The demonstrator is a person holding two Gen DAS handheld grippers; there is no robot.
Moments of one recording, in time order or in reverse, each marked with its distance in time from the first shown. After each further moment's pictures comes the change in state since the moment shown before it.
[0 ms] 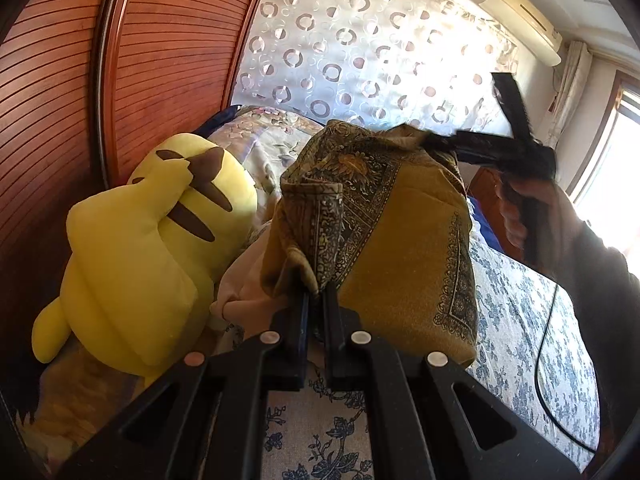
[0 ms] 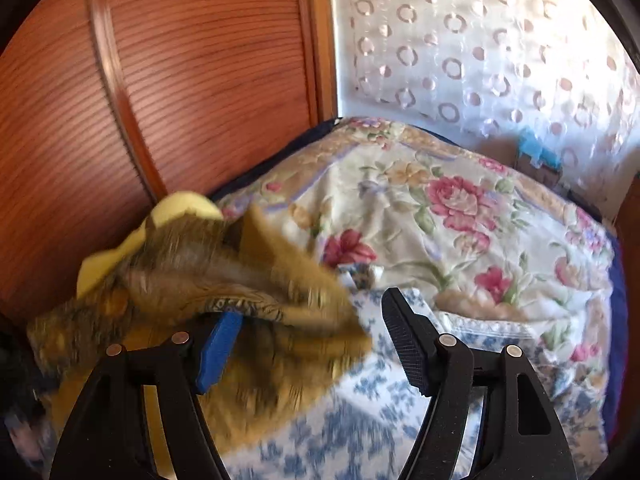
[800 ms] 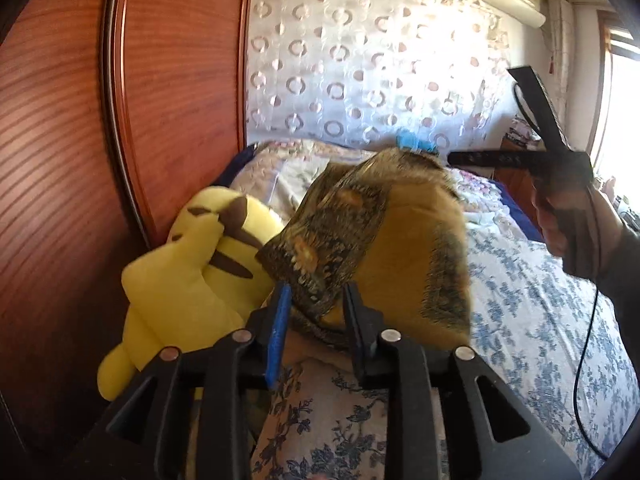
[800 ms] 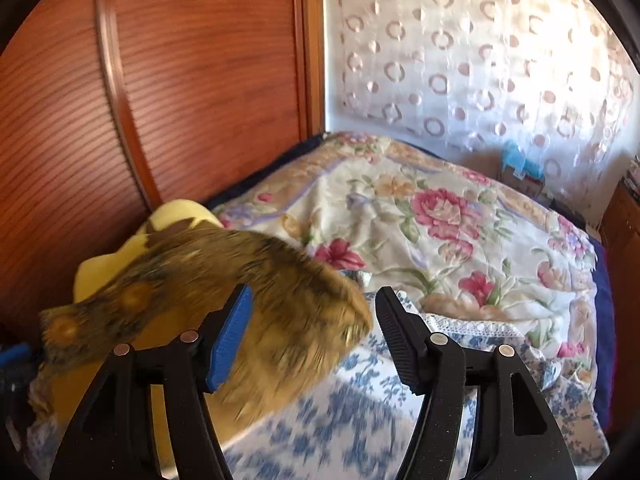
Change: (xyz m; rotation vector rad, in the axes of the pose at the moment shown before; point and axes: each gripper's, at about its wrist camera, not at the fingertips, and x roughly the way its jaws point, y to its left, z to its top) left arm -0.051 -0.039 0.005 0.200 -0.085 0.162; right arm -0.070 0.027 -0.043 -0.050 -0.081 -0.058
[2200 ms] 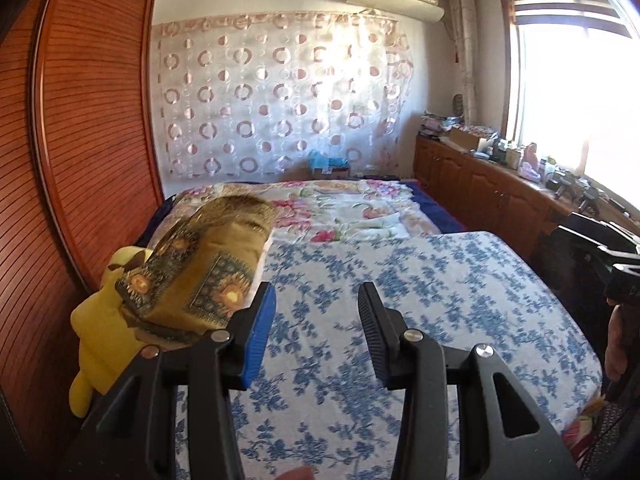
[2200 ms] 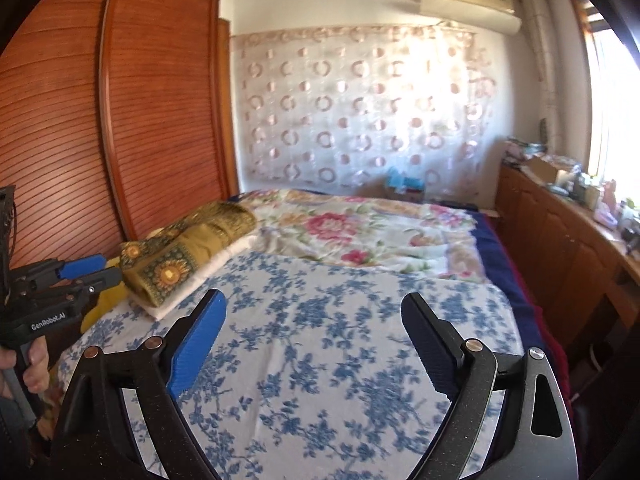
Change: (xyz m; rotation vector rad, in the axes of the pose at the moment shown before) left arm -0.119 -0.178 -0.006 0.199 -0.095 -0.210; right arm -0.345 0.013 -0.212 0.209 -0.274 -0.351
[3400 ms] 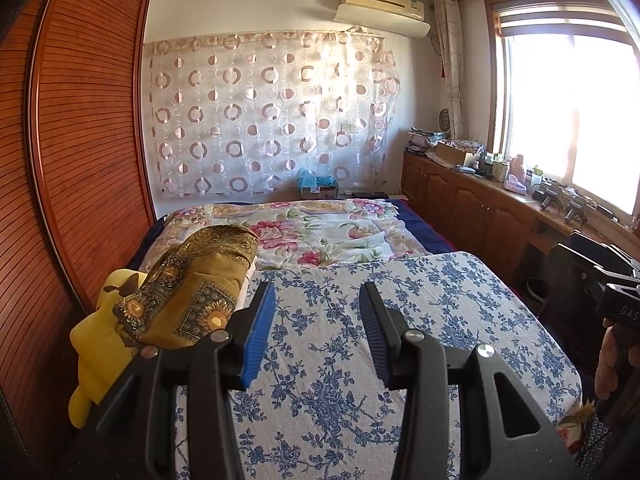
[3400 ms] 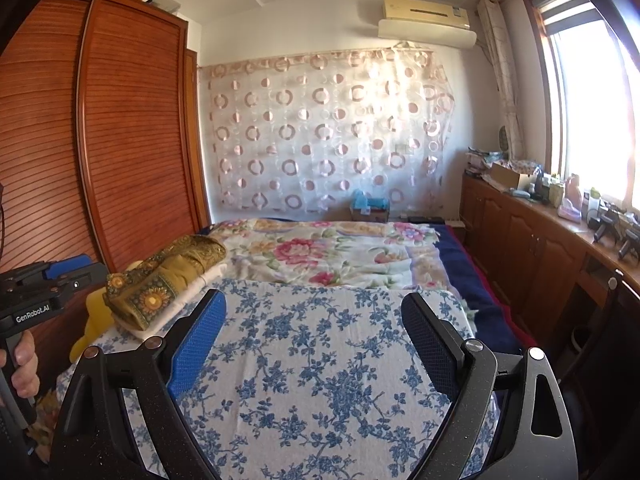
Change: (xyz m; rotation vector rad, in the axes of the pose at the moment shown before) left arm -0.030 -0.020 0.022 0.011 -0.056 -0.026; right arm -0.050 -0.027 0.002 0.057 -0.077 -0.063
